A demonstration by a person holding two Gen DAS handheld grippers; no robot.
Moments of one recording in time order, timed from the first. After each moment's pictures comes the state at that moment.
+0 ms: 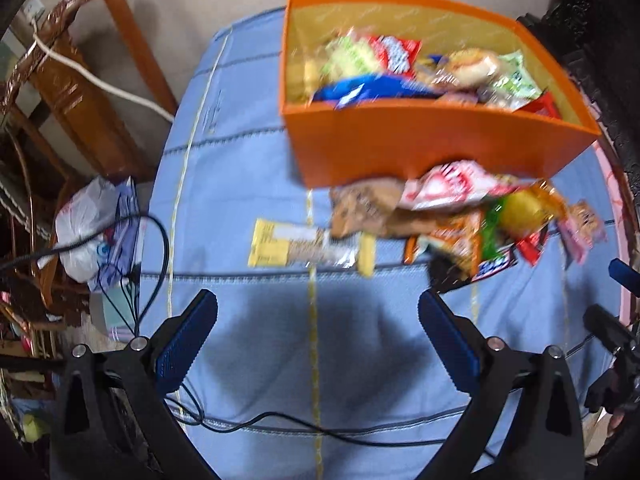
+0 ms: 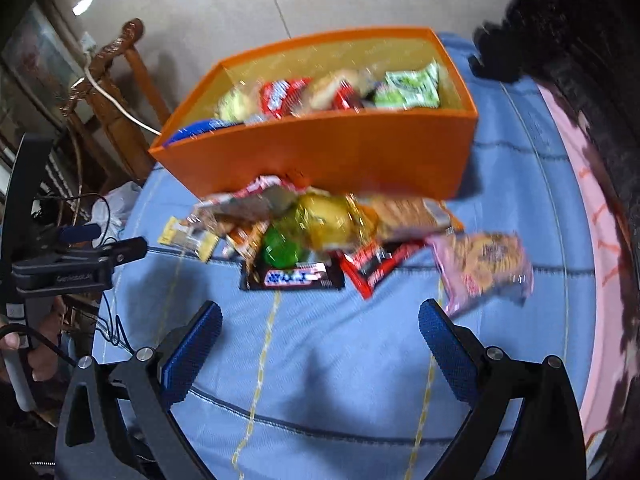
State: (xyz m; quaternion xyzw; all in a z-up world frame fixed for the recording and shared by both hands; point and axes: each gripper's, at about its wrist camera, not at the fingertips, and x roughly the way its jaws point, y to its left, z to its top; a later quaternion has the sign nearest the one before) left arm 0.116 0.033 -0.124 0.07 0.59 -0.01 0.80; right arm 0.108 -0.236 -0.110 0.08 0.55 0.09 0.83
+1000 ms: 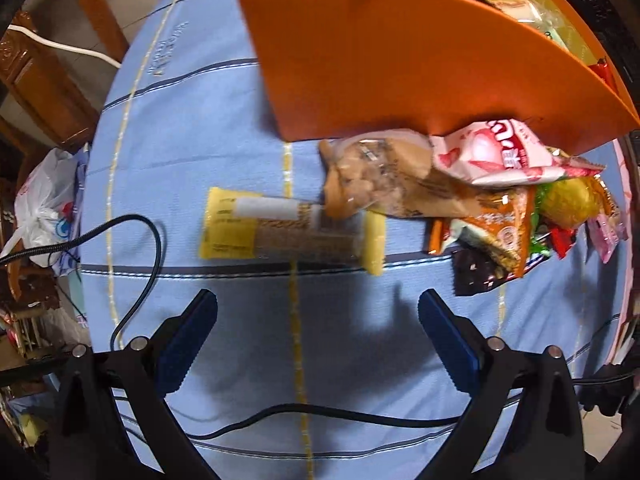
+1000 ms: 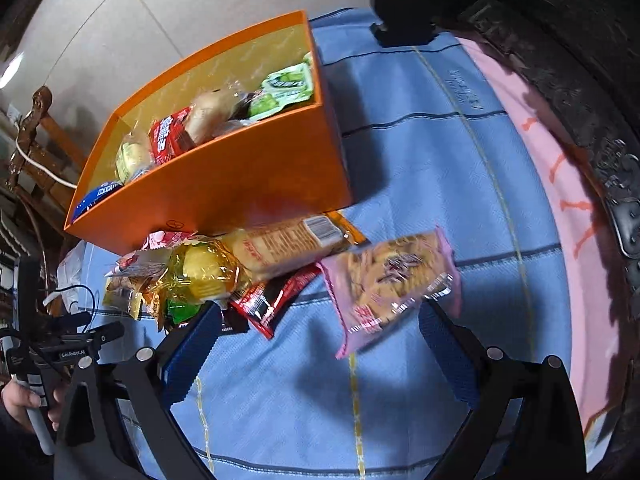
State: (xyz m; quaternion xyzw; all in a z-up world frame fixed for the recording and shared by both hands) left arm 0.159 0.036 -0.192 0.04 0.66 -0.05 0.75; right arm 0.148 -0.310 -0.131 0.13 0.55 0.00 0.82
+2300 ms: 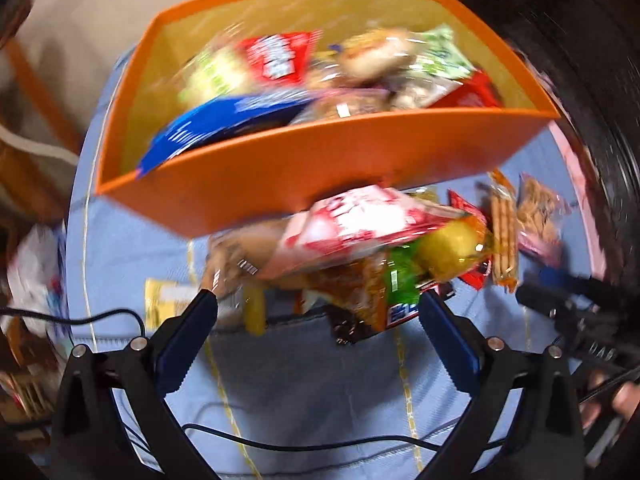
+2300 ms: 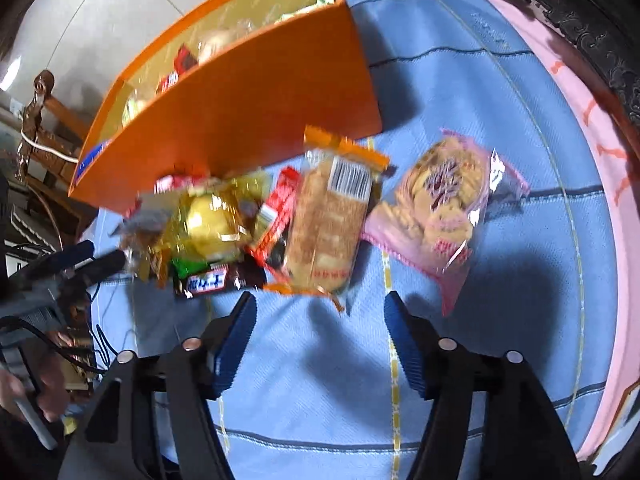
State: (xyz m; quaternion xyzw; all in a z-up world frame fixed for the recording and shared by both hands) left arm 0.159 -0.051 -0.127 0.10 0.58 -0.13 0.80; right arm 0.116 -0.297 -0.150 0.17 0.59 0.03 0.79
